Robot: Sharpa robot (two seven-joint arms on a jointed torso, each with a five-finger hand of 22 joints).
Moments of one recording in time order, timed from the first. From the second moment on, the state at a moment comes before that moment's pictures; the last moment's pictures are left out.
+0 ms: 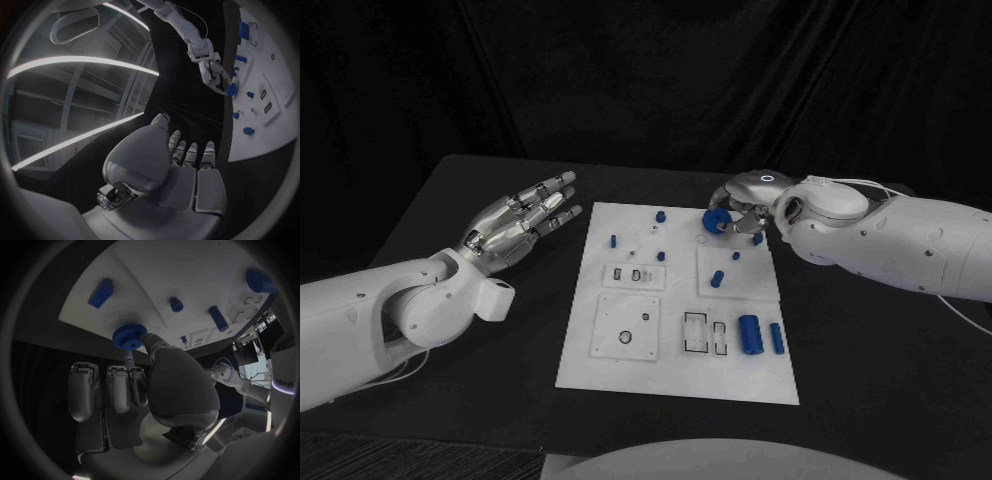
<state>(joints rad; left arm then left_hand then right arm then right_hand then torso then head) 1.23 -1.00 -0.21 1.55 -0.07 0.12 0.62 1.52 0.26 -0.15 0.23 0.59 0.30 0.06 0.03 0.02 0.03 0.03 0.03 0.01 -0.01 0.08 0.01 0.01 0.19 0.00 0.21 0.01 0.00 1.32 -0.74 -0.21 1.26 -1.64 -0.29 -0.06 1.32 -0.12 0.26 0.15 0.51 0.78 0.08 0.26 0.31 1.46 -0.02 1.55 1.31 1.46 -0.08 1.55 1.30 0.05 1.46 0.03 1.51 1.30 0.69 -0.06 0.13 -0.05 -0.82</state>
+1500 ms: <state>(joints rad) 1.23 -0.98 -0.21 1.53 -0.07 0.14 0.60 1.52 0.26 -0.15 0.23 0.60 0.30 0.06 0.03 0.02 0.03 0.03 0.03 0.01 0.00 0.09 0.01 0.01 0.19 0.00 0.21 0.01 0.00 1.34 -0.51 -0.21 1.22 -1.64 -0.22 -0.02 1.32 -0.12 0.26 0.15 0.47 0.79 0.08 0.27 0.32 1.47 -0.02 1.55 1.31 1.47 -0.07 1.55 1.30 0.05 1.46 0.03 1.51 1.30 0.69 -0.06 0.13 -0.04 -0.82</state>
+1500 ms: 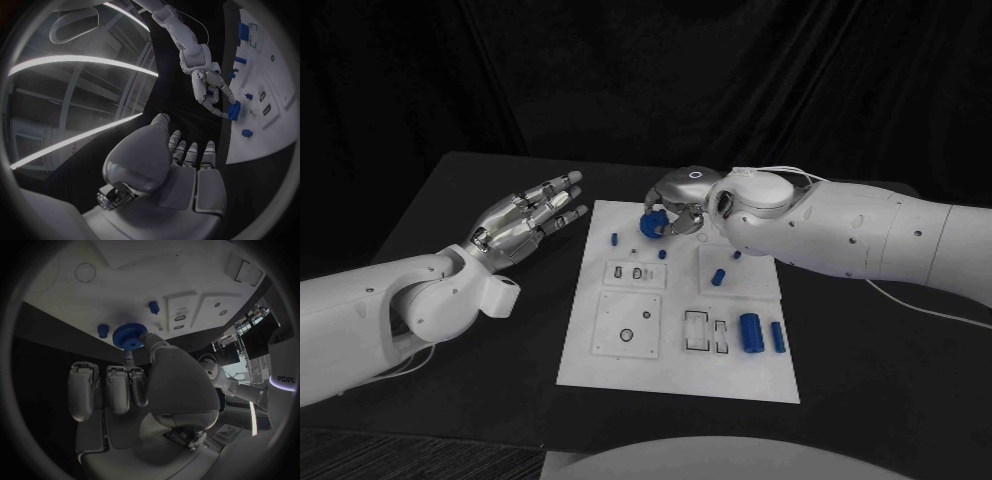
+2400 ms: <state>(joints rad) 1.23 -0.97 -0.21 1.53 -0.07 0.15 0.60 1.52 0.26 -0.15 0.23 0.60 0.30 0.06 0.03 0.02 0.03 0.03 0.03 0.01 0.00 0.09 0.01 0.01 0.19 0.00 0.21 0.01 0.00 1.33 -0.50 -0.21 1.17 -1.64 -0.22 -0.01 1.31 -0.11 0.29 0.12 0.37 0.62 0.02 0.21 0.29 1.46 -0.05 1.55 1.31 1.47 -0.09 1.55 1.30 0.05 1.46 0.02 1.46 1.30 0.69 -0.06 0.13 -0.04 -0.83</state>
